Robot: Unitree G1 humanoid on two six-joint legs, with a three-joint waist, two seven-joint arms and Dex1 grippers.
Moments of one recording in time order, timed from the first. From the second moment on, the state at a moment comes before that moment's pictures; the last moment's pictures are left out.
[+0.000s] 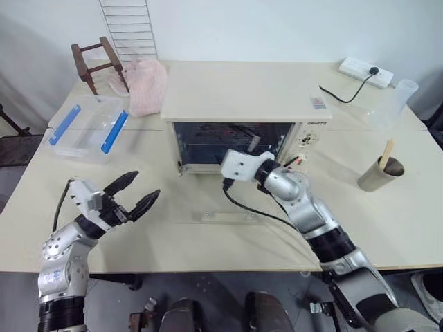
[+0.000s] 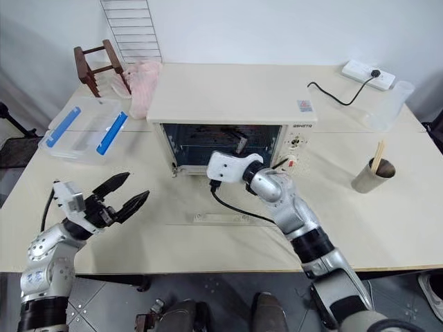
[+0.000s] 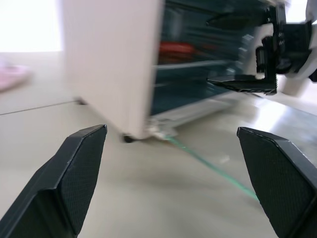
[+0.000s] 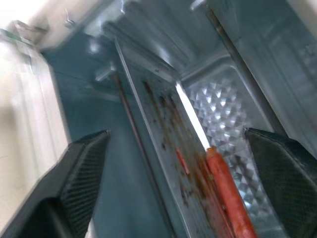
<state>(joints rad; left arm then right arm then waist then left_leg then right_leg) -0.08 0.43 0.38 0.00 -0.55 0.05 -0.88 -0.73 -0.29 0.38 0.18 -0.60 -0.01 0.30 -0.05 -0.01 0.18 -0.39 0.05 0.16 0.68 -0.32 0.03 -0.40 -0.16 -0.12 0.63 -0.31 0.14</state>
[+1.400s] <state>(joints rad) -0.19 0.43 0.28 0.07 -0.56 0.04 -0.92 -0.78 -0.33 0.44 0.19 -0.73 0.00 0.37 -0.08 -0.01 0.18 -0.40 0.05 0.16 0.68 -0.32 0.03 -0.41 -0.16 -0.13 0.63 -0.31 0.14</state>
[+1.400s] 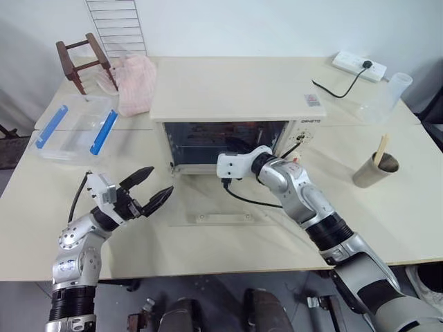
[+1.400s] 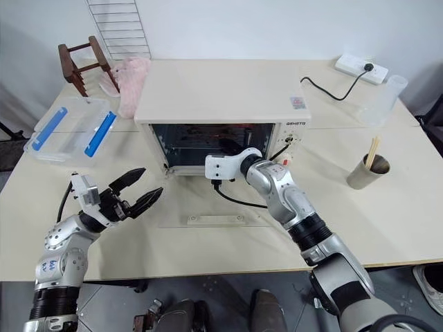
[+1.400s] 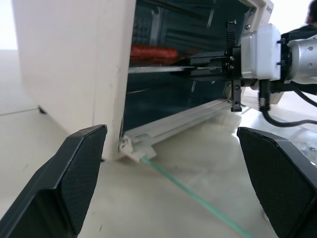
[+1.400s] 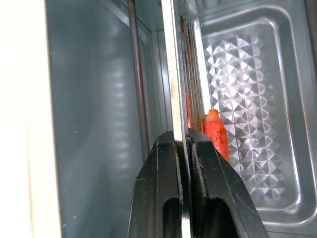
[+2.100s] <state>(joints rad) -0.20 0.48 0.25 0.08 -0.56 0.15 -0.97 -0.33 -0.49 0.29 -0.37 -0.64 -0.02 0.54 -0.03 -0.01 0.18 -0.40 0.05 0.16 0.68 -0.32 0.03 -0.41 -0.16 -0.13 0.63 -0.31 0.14</state>
